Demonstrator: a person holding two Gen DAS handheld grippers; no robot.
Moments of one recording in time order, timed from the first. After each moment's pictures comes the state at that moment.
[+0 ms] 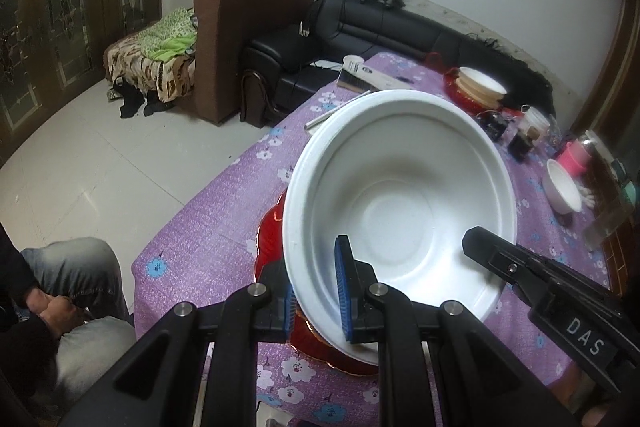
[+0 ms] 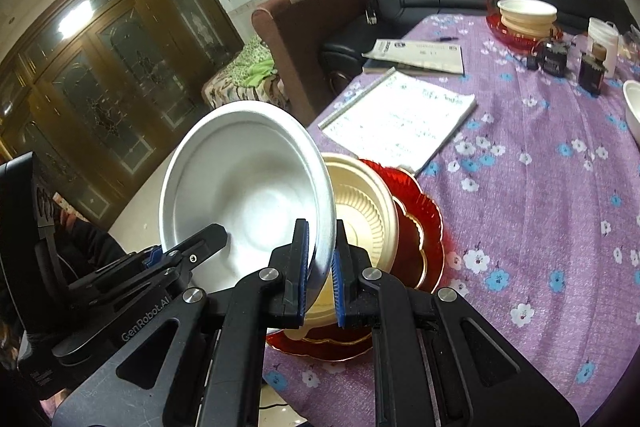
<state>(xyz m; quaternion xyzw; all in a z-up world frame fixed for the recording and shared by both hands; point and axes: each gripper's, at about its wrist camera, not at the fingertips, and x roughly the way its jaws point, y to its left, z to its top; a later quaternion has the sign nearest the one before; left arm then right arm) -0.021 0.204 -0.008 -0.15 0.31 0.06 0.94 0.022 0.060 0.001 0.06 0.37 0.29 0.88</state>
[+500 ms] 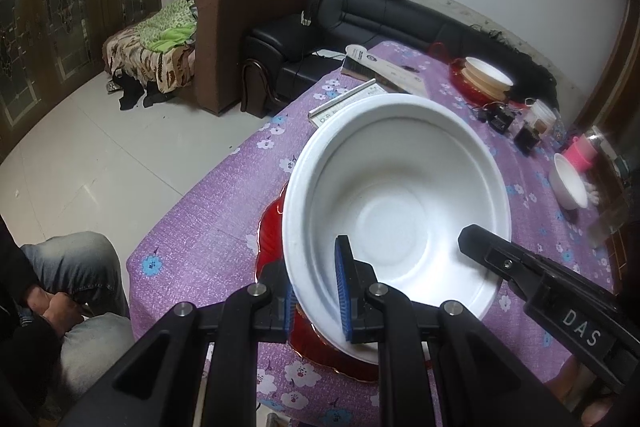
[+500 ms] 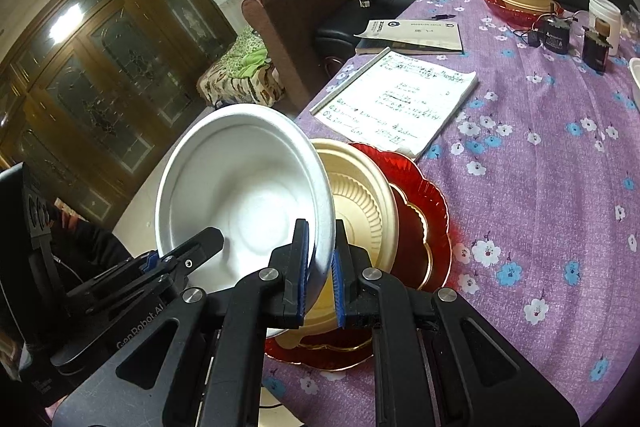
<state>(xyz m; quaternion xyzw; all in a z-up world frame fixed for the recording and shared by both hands) -0.012 0.208 -0.014 -0.15 0.33 0.06 0.93 0.037 0.064 -0.011 0.07 0.39 0.29 0.87</state>
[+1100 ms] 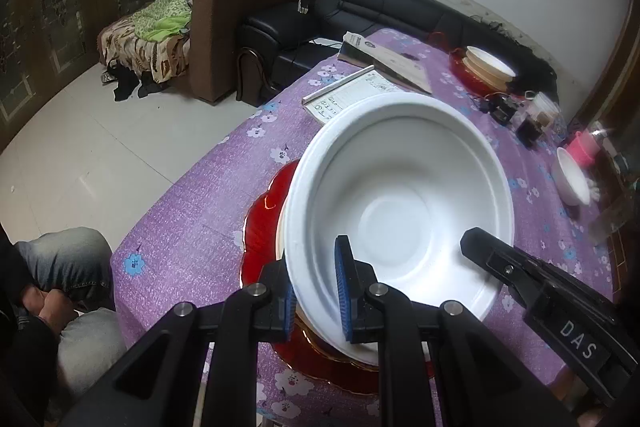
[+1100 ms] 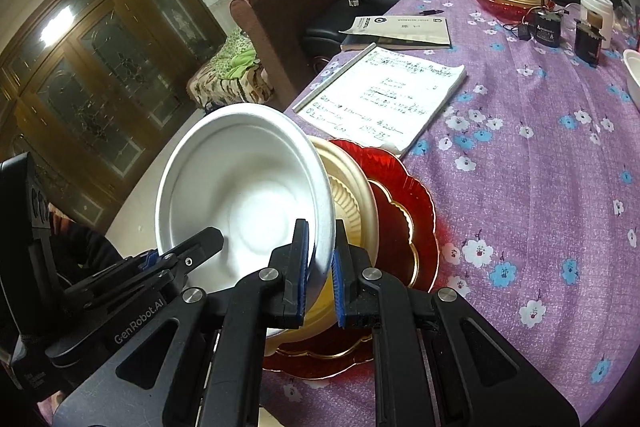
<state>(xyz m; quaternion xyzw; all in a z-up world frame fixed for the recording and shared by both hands) -0.001 0.211 -0.022 -0.15 0.35 0.06 0.92 0.044 0.060 -0.021 0.07 0.39 0.27 0.87</state>
